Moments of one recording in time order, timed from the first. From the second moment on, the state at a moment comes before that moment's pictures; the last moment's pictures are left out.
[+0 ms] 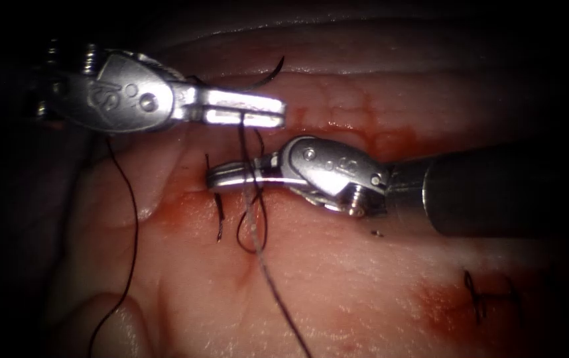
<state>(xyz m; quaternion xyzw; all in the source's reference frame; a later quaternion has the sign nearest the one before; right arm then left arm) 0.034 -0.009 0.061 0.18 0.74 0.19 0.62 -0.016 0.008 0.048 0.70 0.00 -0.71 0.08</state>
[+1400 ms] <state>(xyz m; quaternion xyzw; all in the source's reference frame) 0.029 -0.008 0.058 0.15 0.65 0.54 0.52 -0.014 0.000 0.065 0.69 0.02 -0.72 0.06</state>
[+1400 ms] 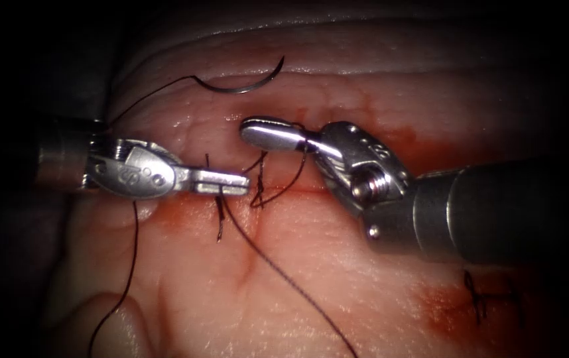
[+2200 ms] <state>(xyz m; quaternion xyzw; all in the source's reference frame) 0.032 -0.009 0.062 0.04 0.46 0.61 0.64 -0.016 -0.003 0.063 0.69 0.03 -0.72 0.06</state>
